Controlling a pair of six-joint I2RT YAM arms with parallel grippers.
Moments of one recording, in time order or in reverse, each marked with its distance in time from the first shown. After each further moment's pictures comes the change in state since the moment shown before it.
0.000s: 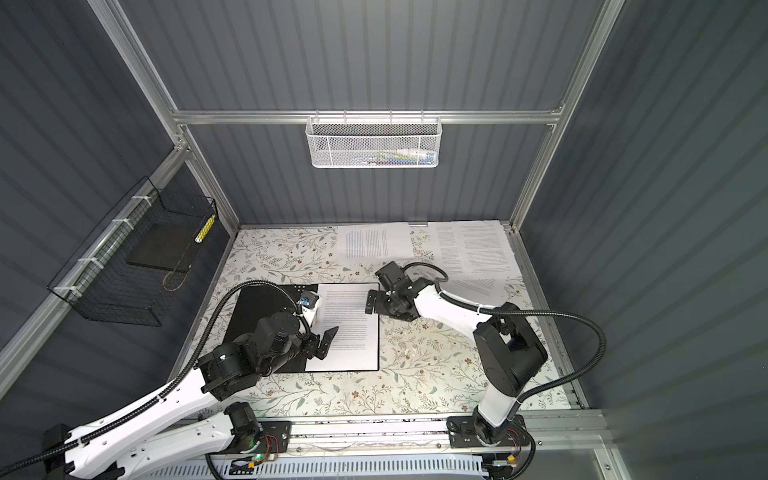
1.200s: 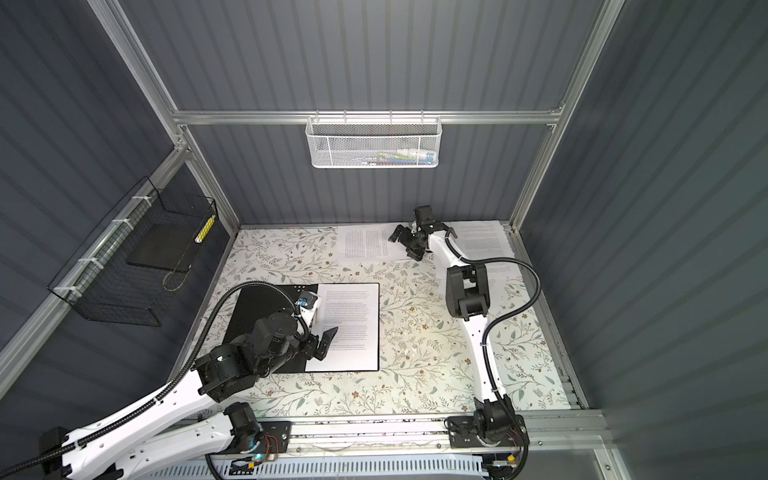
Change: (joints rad) left arm 0.000 -0.015 0.000 -0.003 0.008 0.000; right arm -0.401 0.896 1.128 -0.123 -0.360 0.011
